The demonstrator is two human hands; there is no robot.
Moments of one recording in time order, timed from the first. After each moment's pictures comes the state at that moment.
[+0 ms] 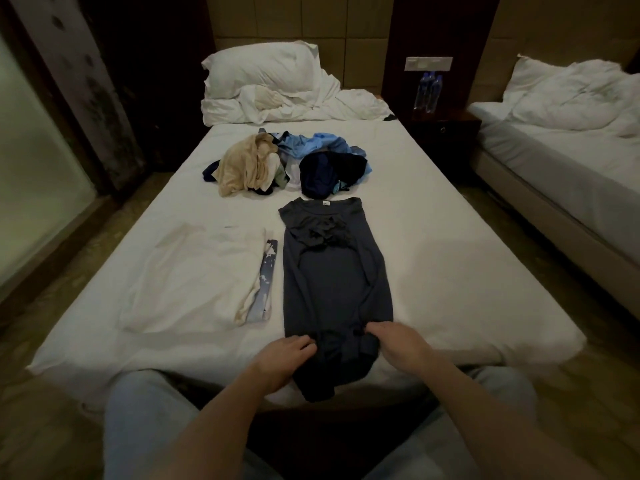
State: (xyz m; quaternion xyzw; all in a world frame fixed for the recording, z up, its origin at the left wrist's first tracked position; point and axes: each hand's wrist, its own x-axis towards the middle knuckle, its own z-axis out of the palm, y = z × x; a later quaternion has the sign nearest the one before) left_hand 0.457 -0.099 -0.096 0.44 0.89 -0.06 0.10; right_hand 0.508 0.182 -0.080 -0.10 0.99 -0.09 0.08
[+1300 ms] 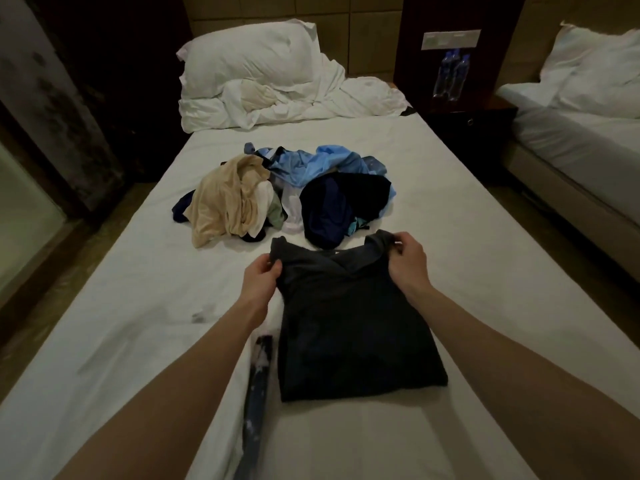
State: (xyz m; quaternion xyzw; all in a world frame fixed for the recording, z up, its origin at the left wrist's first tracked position) left_hand 0.079 -0.038 -0.019 -0.06 0.72 0.69 0.08; right_hand 0.134 0.213 0.007 0.23 0.82 -0.50 -0.18
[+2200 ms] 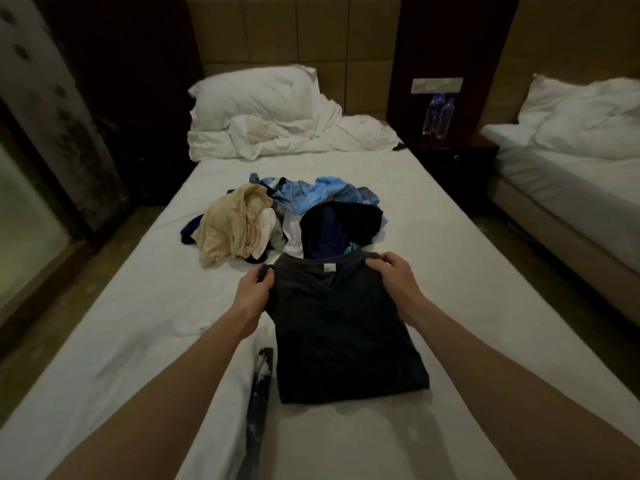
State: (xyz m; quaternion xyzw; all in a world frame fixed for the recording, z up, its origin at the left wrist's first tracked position) left_hand 0.118 -0.057 0.039 -0.05 0.72 0.69 0.09; right_hand 0.178 0.193 0.065 0.20 0.74 -0.64 -0.10
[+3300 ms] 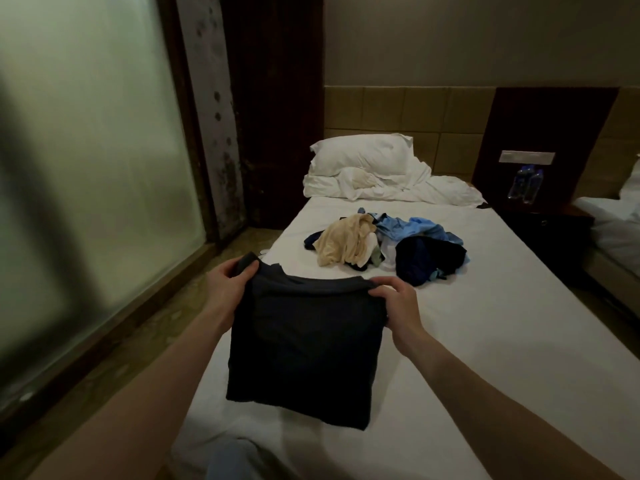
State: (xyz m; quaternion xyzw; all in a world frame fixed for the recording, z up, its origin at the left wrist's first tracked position) left_hand 0.336 -0.336 0.141 -0.11 0.67 0.71 -0.17; right_hand 0.344 -0.048 0.122 0.08 0.69 -0.71 -0.07
